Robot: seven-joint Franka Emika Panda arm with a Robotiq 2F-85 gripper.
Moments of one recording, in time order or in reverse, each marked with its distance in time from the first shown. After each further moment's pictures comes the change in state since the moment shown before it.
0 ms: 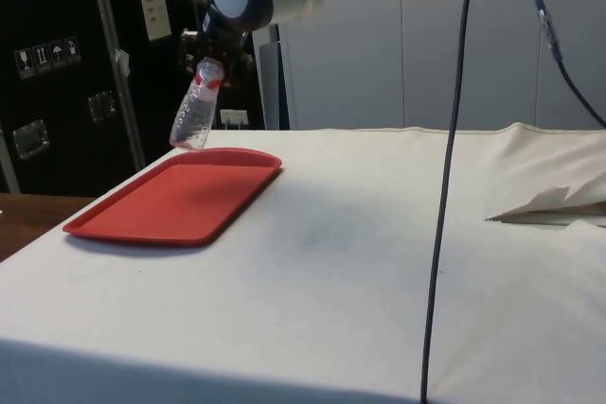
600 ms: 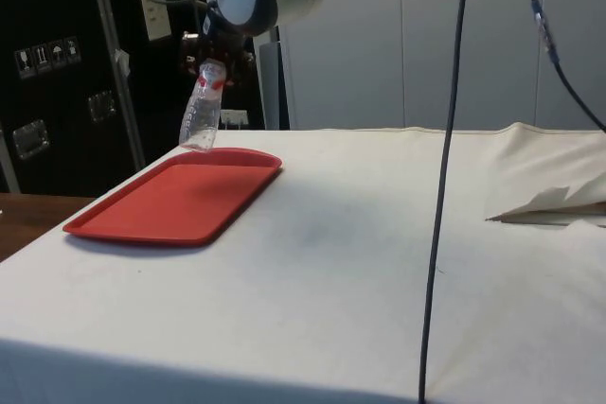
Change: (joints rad) arm 0.002 0.025 -0.031 0.032 -0.087 -0.027 0.002
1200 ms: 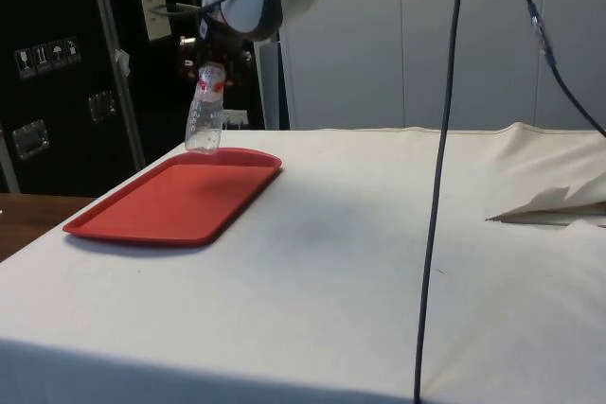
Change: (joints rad) arm 0.010 0.023 -0.024 0.034 -0.138 -0.038 0.044
